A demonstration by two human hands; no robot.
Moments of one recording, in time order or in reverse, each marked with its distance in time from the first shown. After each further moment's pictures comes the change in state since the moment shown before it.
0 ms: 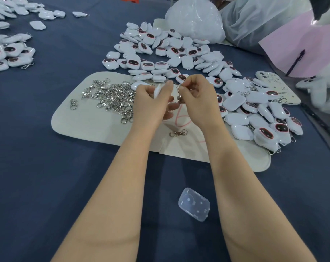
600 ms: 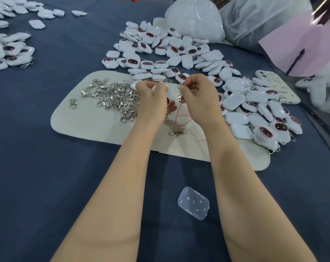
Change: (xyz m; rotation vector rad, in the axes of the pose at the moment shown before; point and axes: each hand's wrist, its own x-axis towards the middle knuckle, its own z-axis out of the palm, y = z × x) left_hand 0.002 0.002 0.005 0.030 -0.013 0.007; right_hand 0.003 0.000 -0.001 -0.103 0.013 0.011
